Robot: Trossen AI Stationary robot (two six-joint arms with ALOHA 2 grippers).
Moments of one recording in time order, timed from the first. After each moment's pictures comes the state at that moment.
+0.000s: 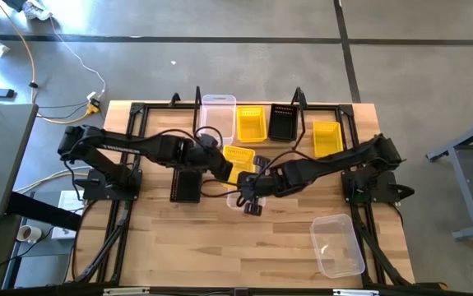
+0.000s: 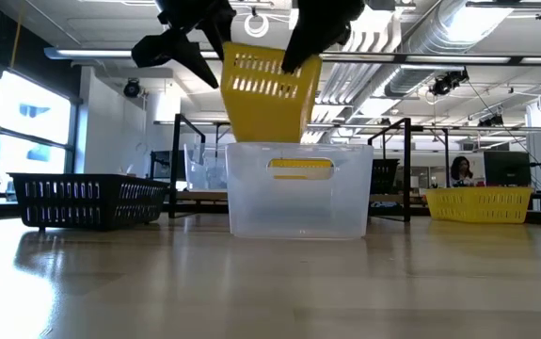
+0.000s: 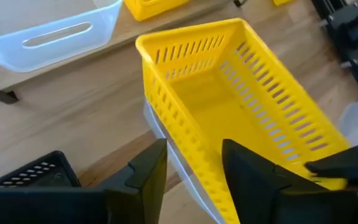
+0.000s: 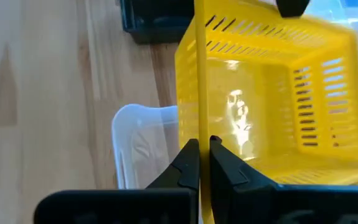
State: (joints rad) left arm 0.06 1.50 1.30 -0.82 -0.32 -1.07; right arm 0.25 1.78 1.57 -0.80 0.35 0.27
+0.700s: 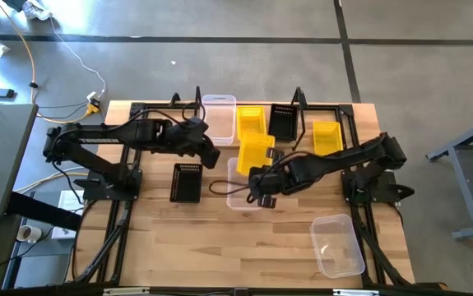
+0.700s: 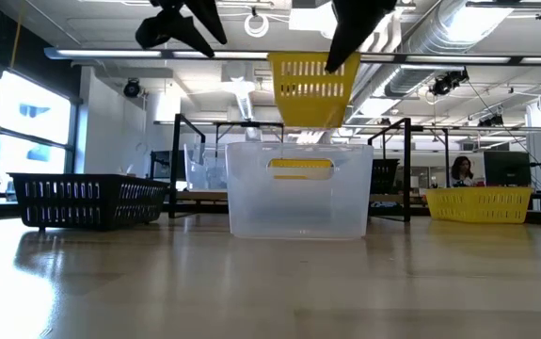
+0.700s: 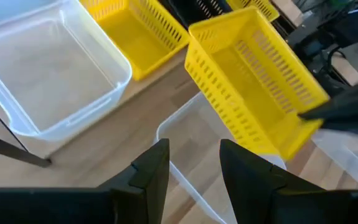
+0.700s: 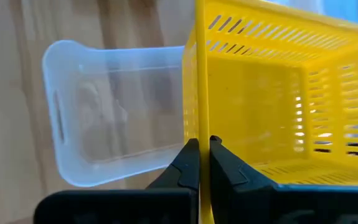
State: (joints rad) left arm 0.17 1.33 1.30 -0.80 -0.28 -0.77; right arm 0.24 1.73 1.61 -1.08 0.47 0.26
